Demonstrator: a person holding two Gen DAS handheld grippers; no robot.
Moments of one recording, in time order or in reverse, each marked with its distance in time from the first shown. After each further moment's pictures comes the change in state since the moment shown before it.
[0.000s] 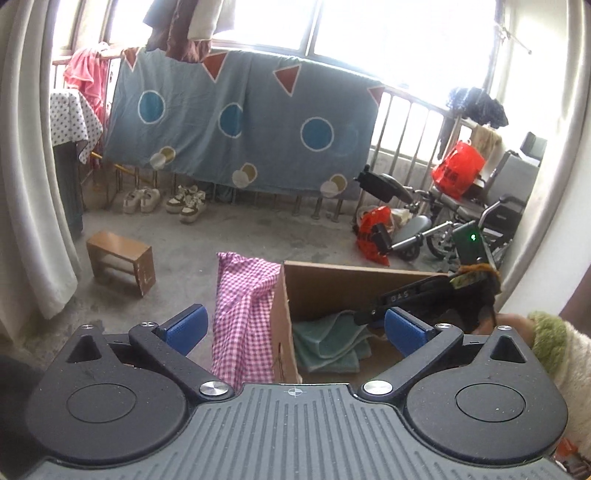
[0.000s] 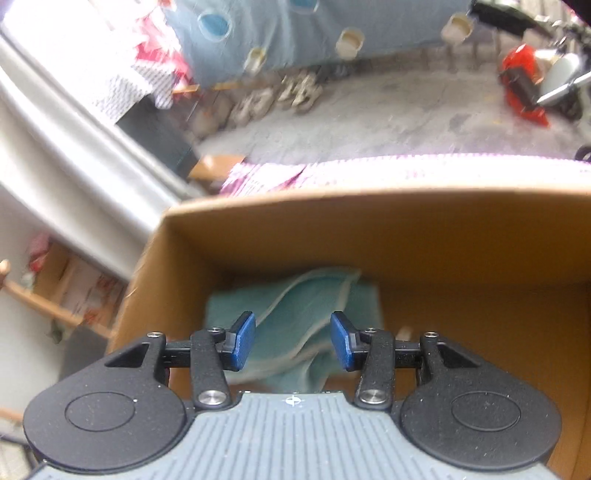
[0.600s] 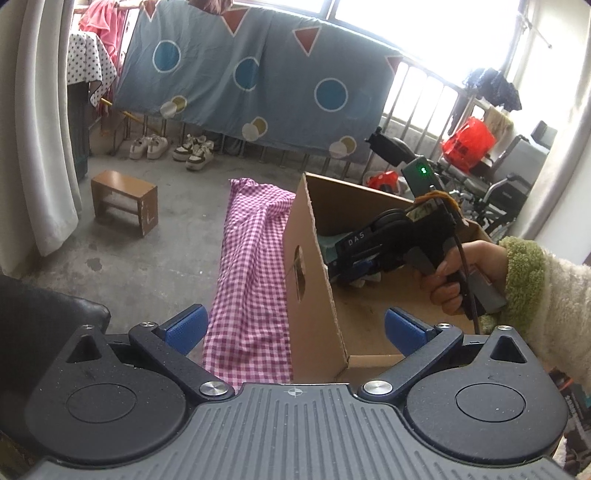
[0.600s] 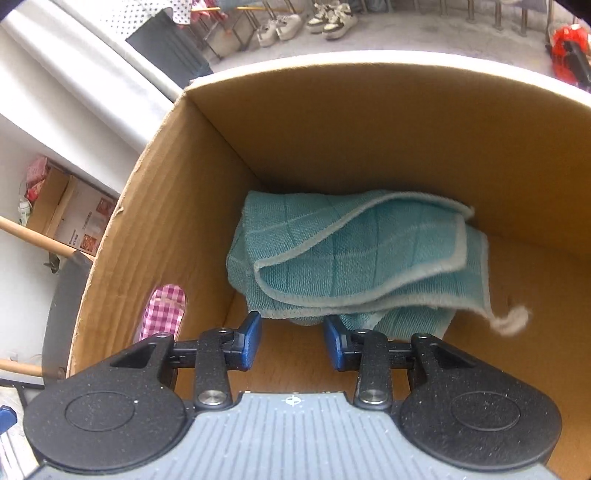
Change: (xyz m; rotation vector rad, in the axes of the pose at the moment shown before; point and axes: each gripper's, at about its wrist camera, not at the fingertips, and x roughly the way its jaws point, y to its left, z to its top) left arm -0.006 0.040 -0.079 -0.091 0.095 -0.012; right arm 0.079 0.038 -0.005 -0.103 0.195 -0.016
